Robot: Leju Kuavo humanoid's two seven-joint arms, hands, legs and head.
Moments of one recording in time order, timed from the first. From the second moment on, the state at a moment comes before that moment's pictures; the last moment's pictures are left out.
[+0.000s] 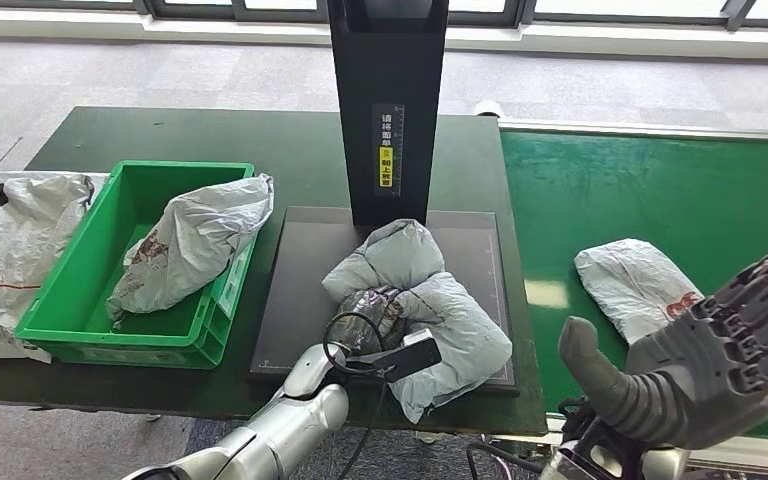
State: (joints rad) left arm -0.56 -0.38 -0.48 -0.41 -0.96 0.49 -0.14; right arm 0.03 0.32 0.16 -1.92 0.80 -0.70 -0.70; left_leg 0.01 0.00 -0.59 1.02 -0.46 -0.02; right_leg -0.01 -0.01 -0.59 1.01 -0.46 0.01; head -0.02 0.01
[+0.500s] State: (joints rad) left arm -0.51 -0.37 -0.46 -0.49 -1.19 0.69 -0.08; right arm 0.03 0.32 0.15 -1.90 0.83 -0.70 -0.70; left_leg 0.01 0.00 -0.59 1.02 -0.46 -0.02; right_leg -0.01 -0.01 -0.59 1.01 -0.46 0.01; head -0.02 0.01
